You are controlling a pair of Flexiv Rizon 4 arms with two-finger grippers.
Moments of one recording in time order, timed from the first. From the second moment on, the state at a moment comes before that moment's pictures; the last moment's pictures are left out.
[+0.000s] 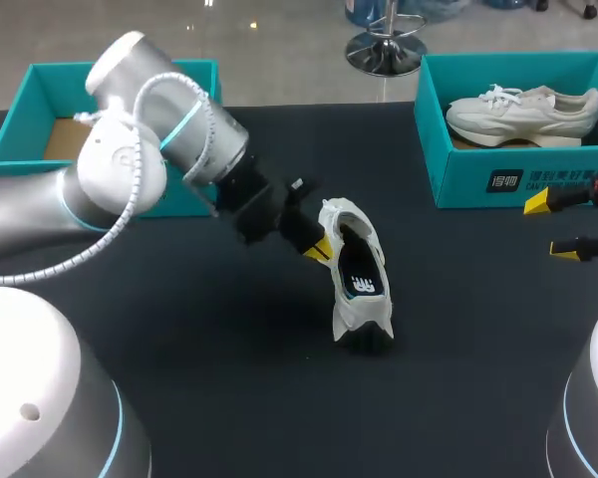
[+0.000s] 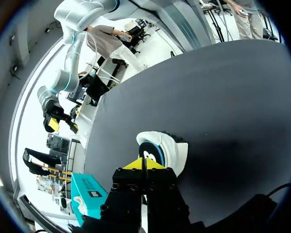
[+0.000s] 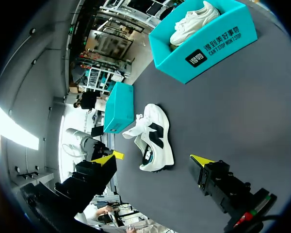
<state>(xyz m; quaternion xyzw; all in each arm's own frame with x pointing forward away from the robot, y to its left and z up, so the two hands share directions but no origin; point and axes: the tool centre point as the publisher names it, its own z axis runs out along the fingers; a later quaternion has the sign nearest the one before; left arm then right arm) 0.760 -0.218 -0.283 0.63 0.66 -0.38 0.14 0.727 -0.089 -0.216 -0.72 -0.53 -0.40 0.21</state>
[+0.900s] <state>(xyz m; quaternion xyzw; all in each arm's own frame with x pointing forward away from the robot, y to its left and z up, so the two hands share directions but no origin) 0.783 -0.216 -0.287 0.66 0.71 -0.24 0.08 0.727 -0.089 -0.216 -0.72 -0.53 -0.40 0.21</state>
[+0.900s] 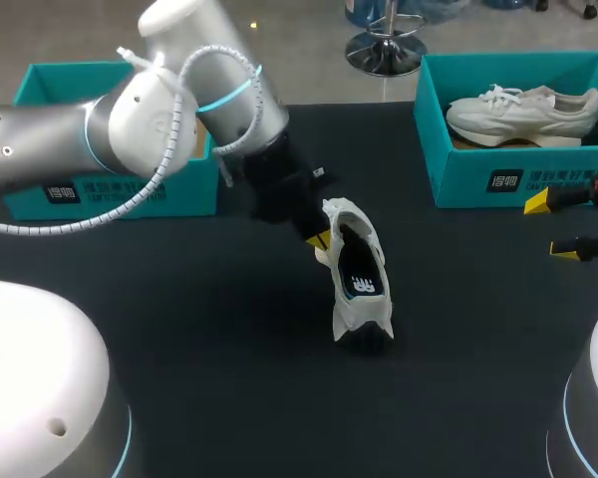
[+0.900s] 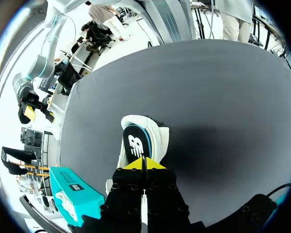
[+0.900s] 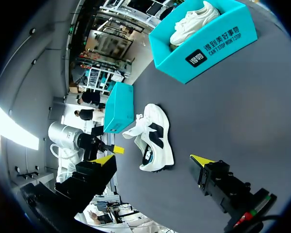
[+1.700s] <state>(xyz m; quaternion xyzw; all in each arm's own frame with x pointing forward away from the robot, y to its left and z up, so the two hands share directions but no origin) 0.772 -0.262 -0.345 0.67 0.73 -0.15 0.07 0.727 -0.089 -0.216 -0.72 -0.53 -0.40 0.21</state>
